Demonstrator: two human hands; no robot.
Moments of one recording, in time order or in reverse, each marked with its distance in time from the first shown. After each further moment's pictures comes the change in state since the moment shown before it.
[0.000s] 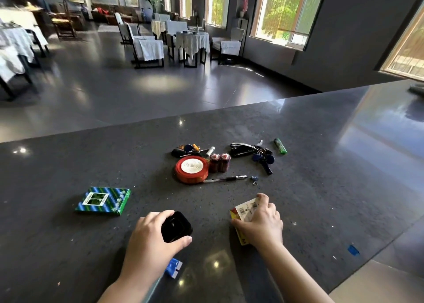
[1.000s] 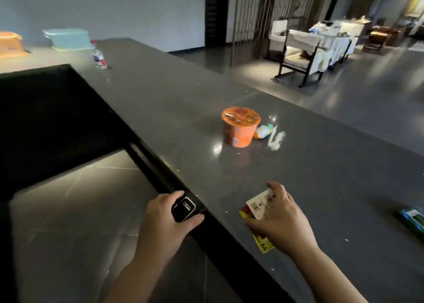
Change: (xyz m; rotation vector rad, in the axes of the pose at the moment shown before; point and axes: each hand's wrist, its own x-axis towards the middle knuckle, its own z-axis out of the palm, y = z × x) left_hand -0.409 -0.172 -0.286 0.131 0.920 -0.810; right_hand -0.402 -0.292 0.118 0.076 -0.696 -1.209
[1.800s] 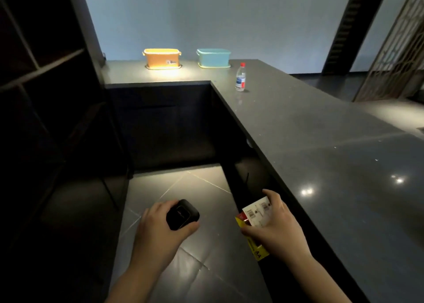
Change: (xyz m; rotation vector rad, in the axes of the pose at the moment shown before) left_hand 0.144 -0.265 -0.264 0.136 0.401 -0.364; right_hand 0.138 -0.348 0.293 0.077 -0.347 -0.428
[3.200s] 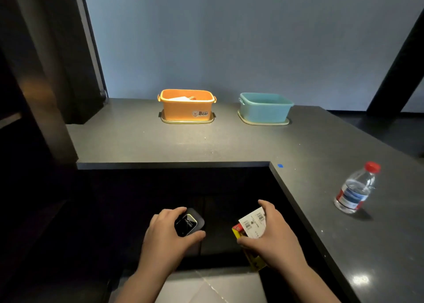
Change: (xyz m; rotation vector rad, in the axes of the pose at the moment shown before) left_hand 0.795 -0.150 0.064 0.039 0.072 -0.063; right_hand 0.775 -0.246 0.215 -0.010 -0.084 -0.151
